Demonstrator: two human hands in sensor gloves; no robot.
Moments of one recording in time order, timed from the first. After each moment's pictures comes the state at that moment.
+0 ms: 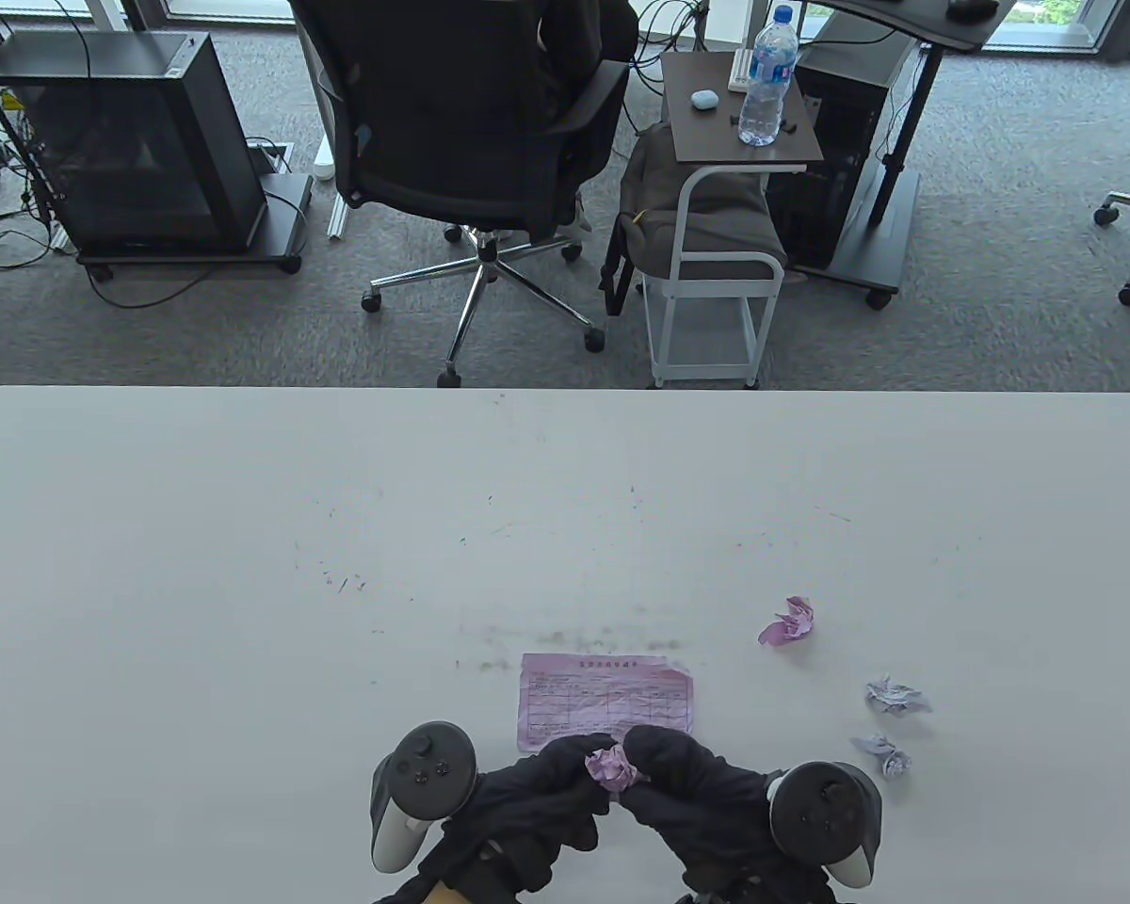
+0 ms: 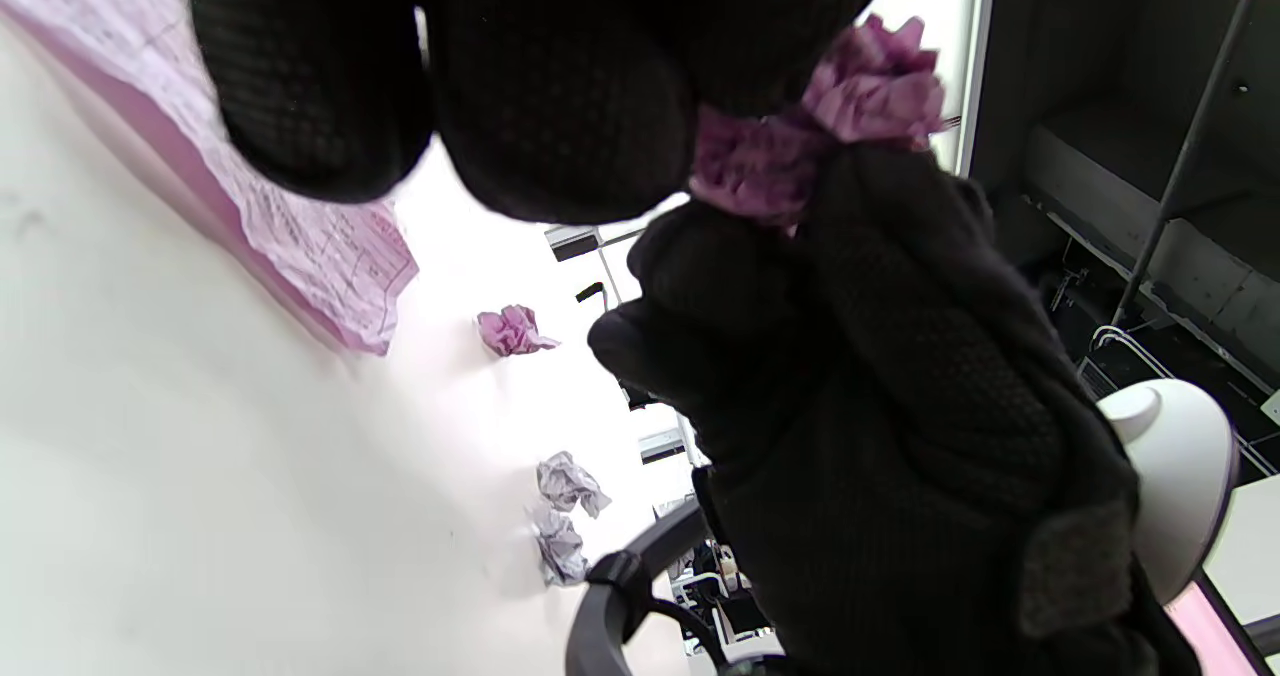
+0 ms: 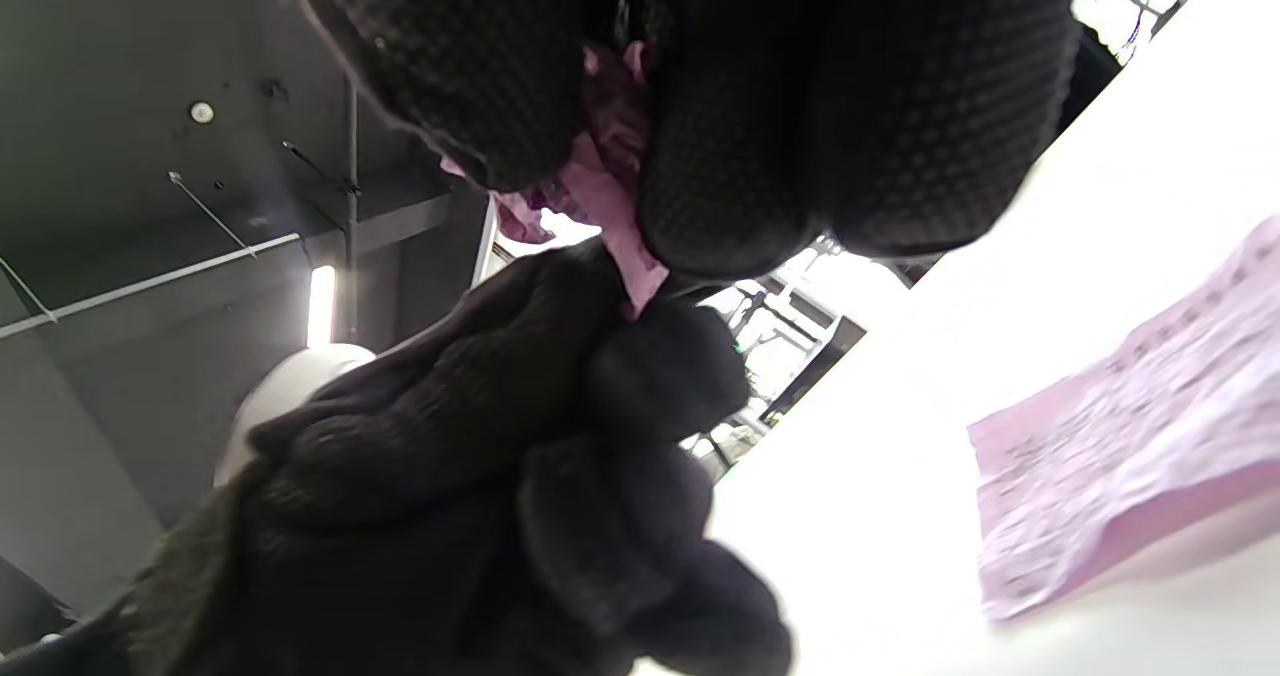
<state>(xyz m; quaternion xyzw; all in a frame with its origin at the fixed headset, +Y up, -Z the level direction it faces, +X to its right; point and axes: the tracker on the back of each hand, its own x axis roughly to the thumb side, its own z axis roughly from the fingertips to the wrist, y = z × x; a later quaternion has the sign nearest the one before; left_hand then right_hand) -0.112 -0.721 -0.212 -0.13 -0.23 0.56 0.78 0.131 -0.695 -0.200 0.24 -0.04 0.83 0.50</state>
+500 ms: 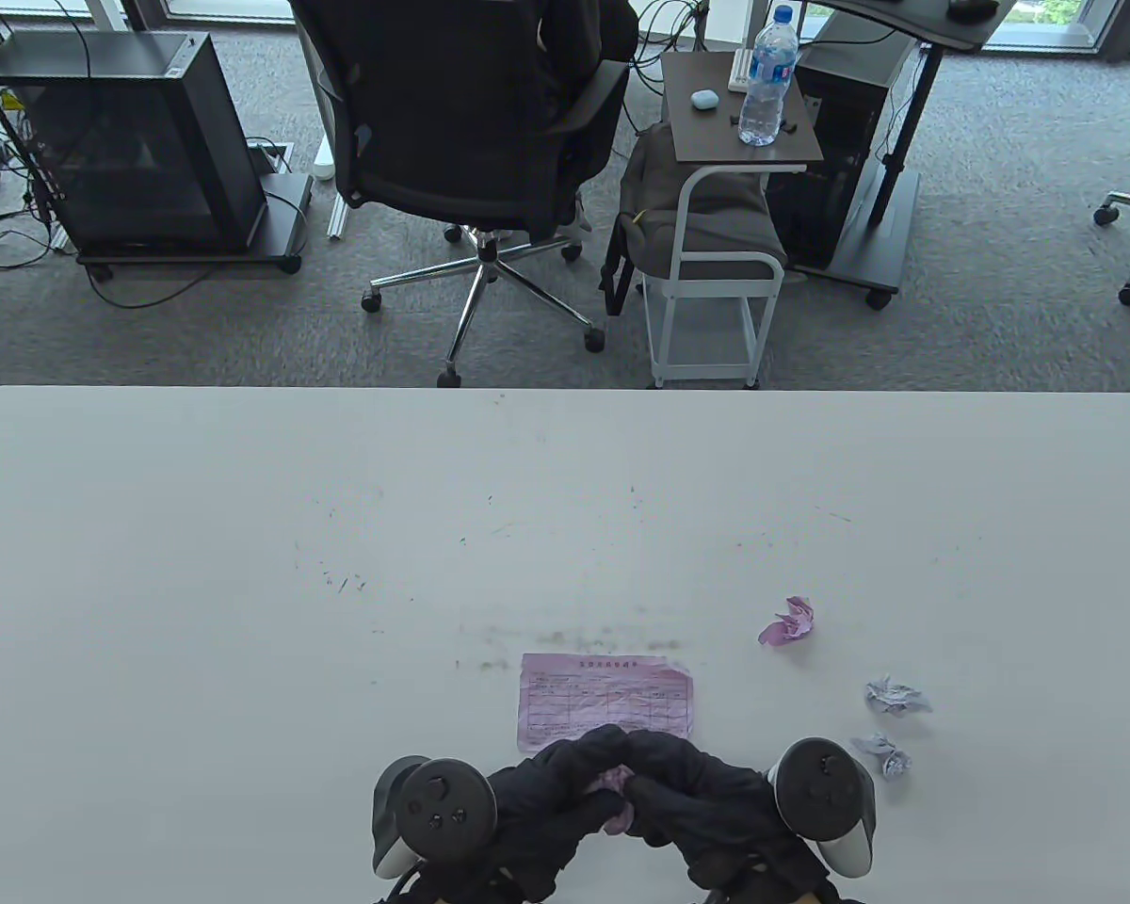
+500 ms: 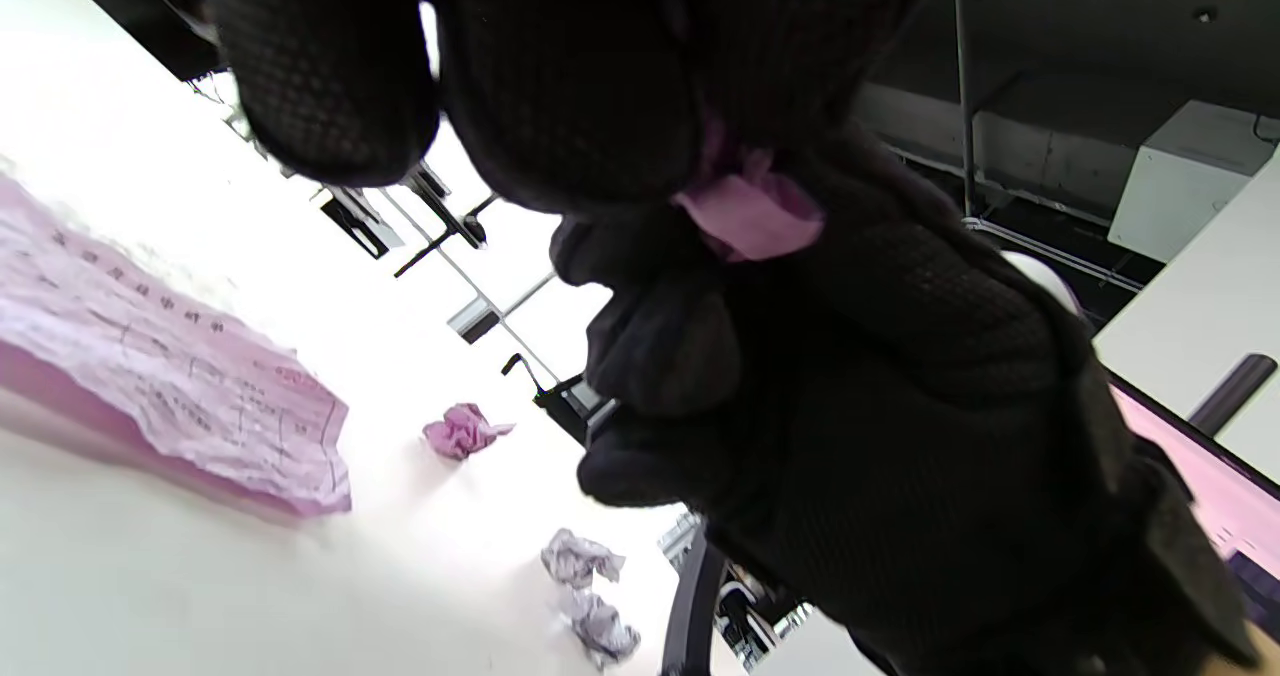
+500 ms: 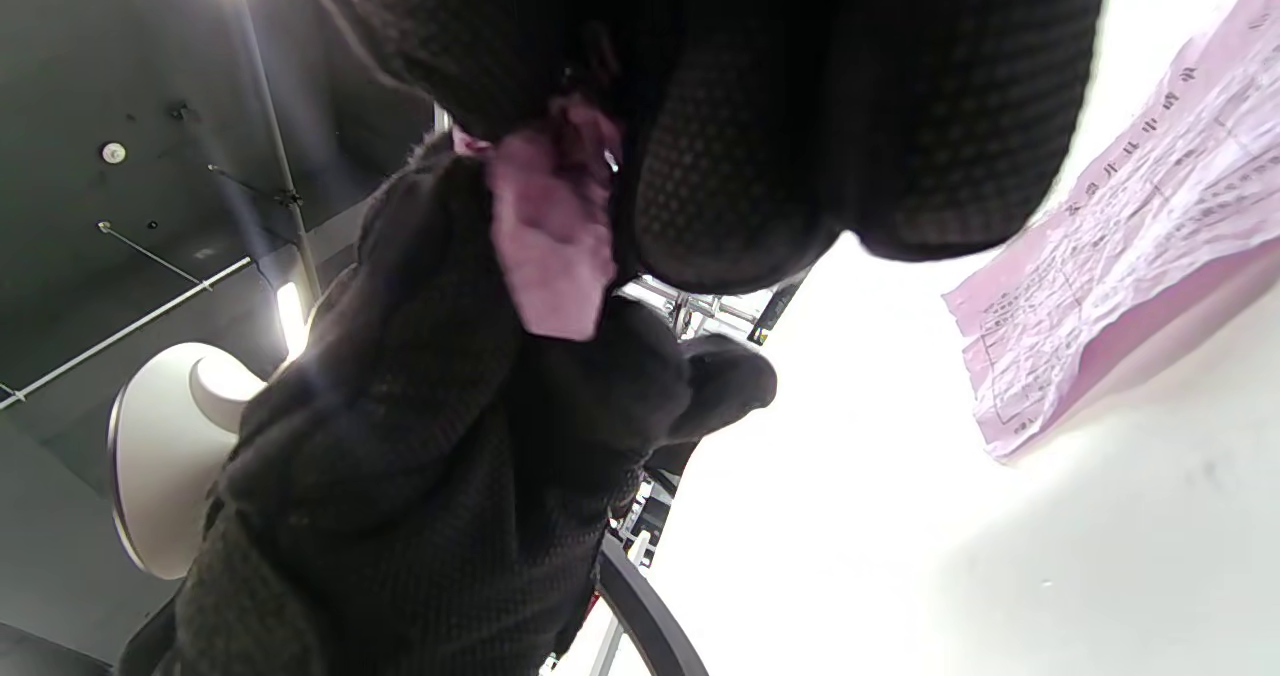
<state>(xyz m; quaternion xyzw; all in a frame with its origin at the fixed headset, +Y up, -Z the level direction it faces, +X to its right) -0.105 -0.700 -0.201 0.00 -0.30 0.46 0.83 0.128 -0.712 -0.205 0.23 0.04 0.78 0.58</state>
